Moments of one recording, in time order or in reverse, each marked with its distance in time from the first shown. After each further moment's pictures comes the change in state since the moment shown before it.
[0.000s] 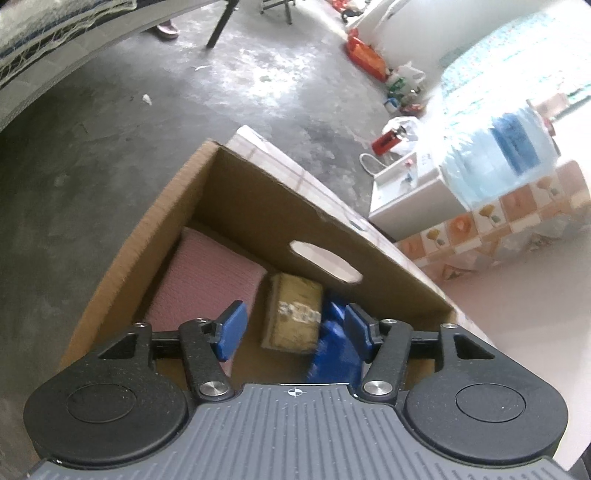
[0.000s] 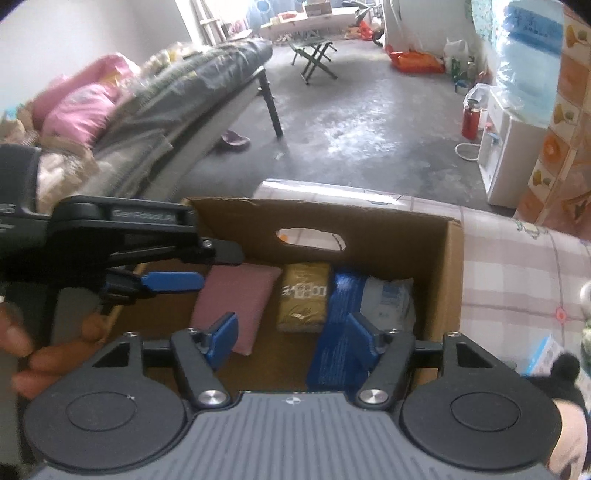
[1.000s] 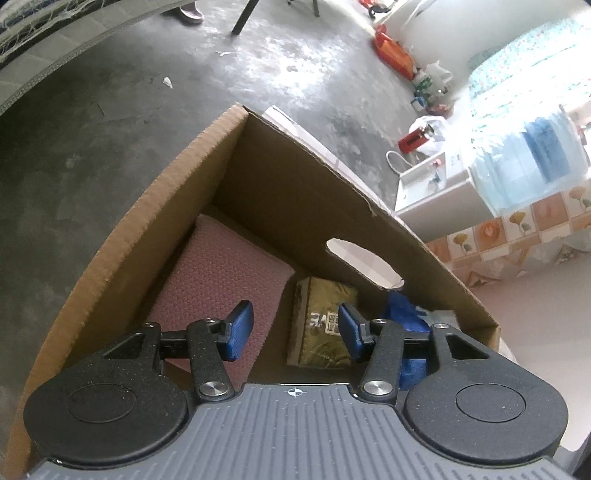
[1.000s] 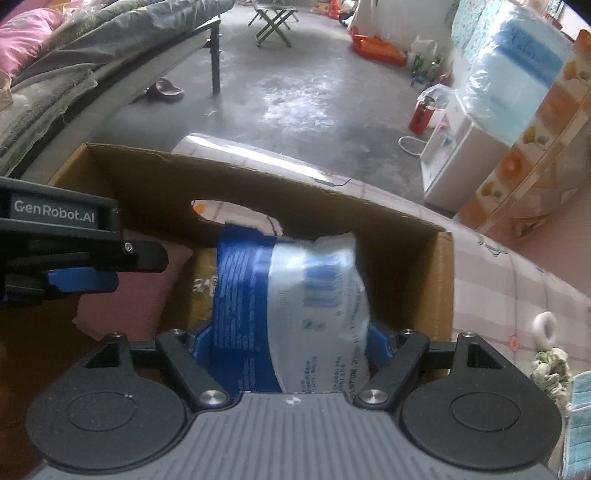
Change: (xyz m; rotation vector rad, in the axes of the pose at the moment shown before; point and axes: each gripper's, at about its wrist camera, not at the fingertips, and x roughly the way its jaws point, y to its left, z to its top) left arm 0.031 0.014 0.001 -0.054 0.015 0.056; right arm 0.082 0.010 0.011 -0.132 0.113 -0.346
